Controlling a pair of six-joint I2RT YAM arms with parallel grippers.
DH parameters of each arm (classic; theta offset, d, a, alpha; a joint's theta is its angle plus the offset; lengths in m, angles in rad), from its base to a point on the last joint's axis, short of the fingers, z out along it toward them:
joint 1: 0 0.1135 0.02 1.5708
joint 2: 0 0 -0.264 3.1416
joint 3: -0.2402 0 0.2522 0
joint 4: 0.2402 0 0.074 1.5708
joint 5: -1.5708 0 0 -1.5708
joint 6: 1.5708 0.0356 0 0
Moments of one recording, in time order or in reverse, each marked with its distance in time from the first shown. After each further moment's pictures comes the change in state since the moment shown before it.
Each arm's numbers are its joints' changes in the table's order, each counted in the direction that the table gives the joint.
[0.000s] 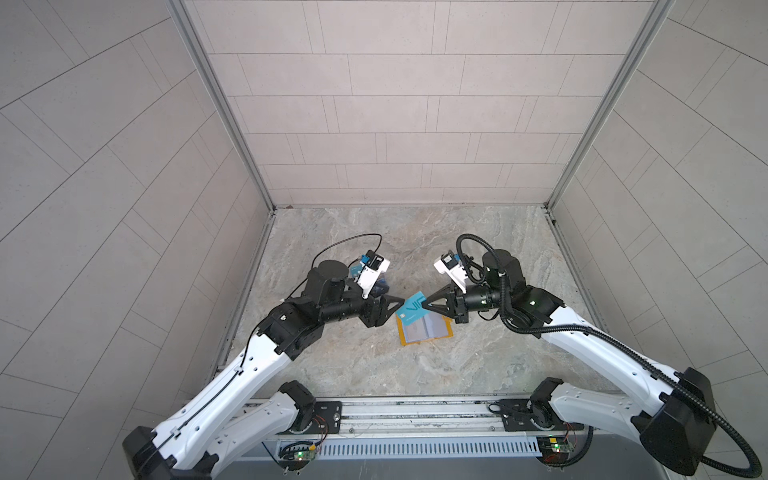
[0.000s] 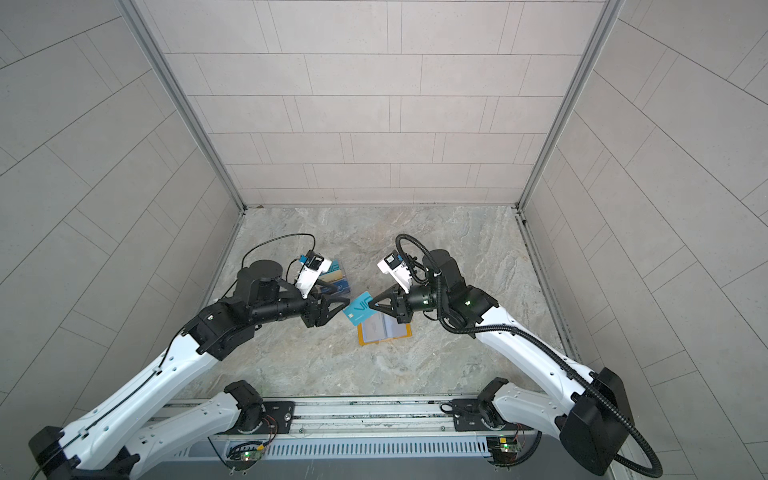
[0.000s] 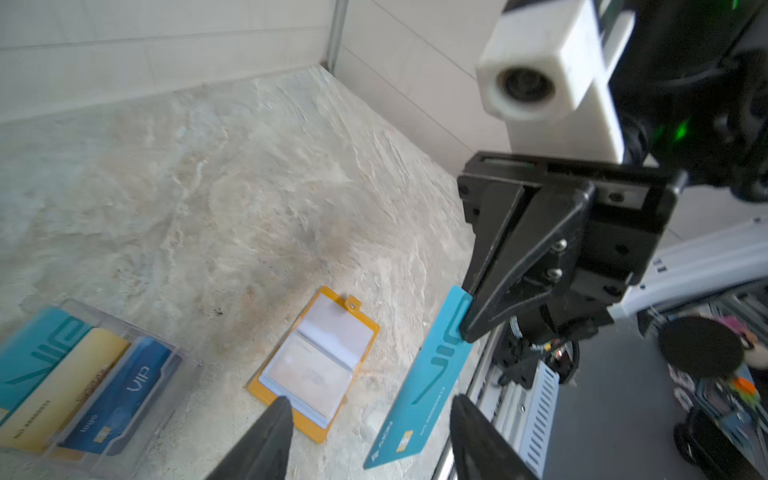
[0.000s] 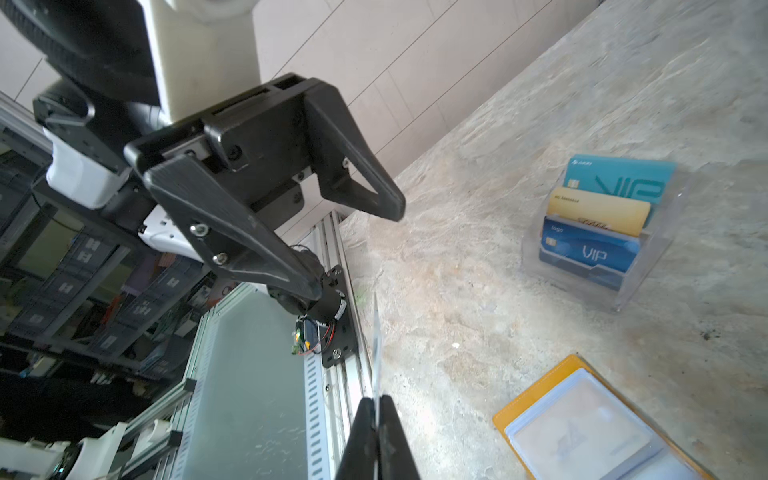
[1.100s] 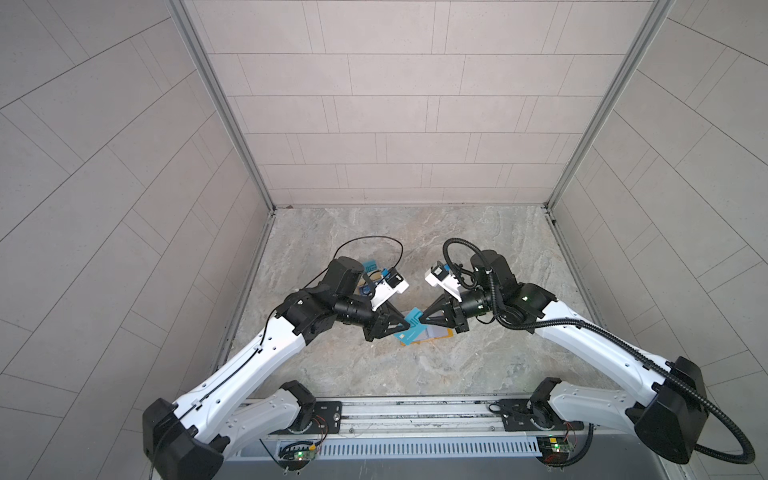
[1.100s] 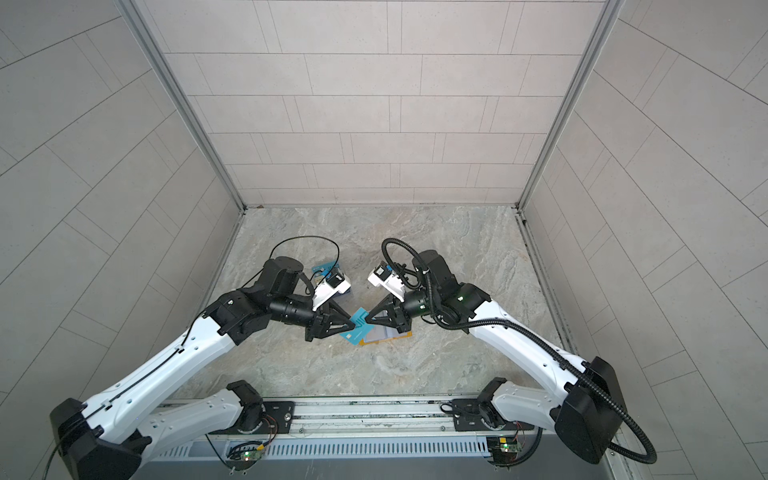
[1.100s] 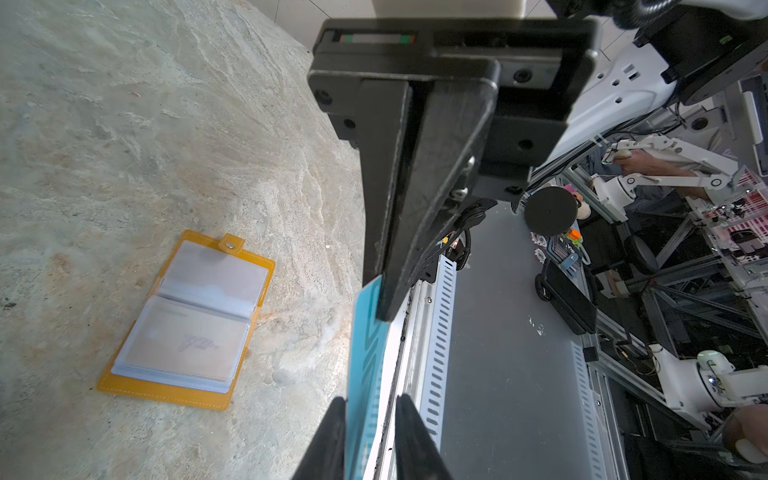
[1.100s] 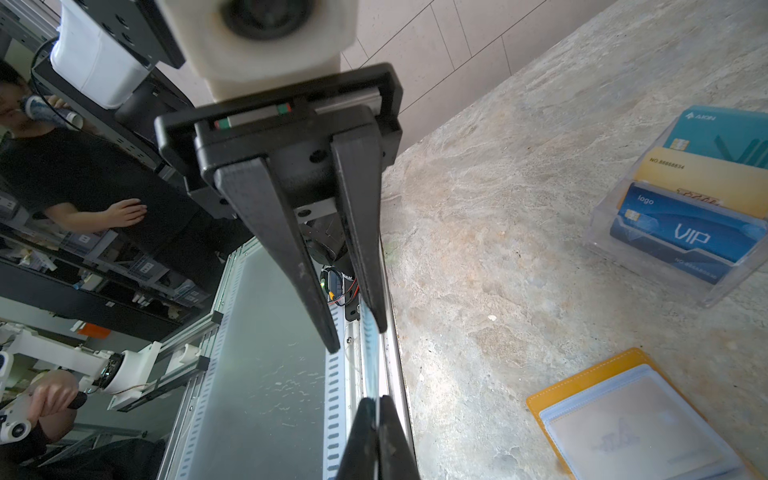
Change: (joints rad) left arm 0.000 -0.110 -0.031 0.147 -0.348 0.166; right arm 0.030 -0.059 -0.051 0.121 0.095 -0.141
